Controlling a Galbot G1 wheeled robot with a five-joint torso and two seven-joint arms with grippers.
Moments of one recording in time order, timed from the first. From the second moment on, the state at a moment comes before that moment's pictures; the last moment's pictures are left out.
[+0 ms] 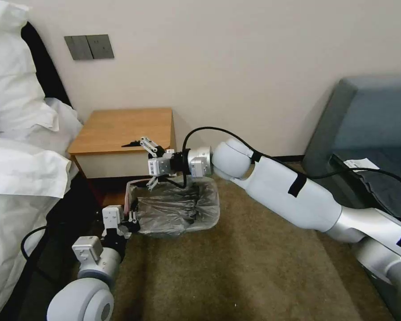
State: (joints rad) left arm 1.63 -1.37 -0.57 -2.33 -0.34 0.41 -0.11; right arm -0.12 1.20 -0.55 1.56 0.02 0.24 -0.56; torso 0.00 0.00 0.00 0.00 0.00
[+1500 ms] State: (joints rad) left arm 1.52 -1.40 -0.61 -2.34 -0.80 0.51 -0.42; right arm -0.51 1.02 -0.36 2.09 0.72 -0.26 0.30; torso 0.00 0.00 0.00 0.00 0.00
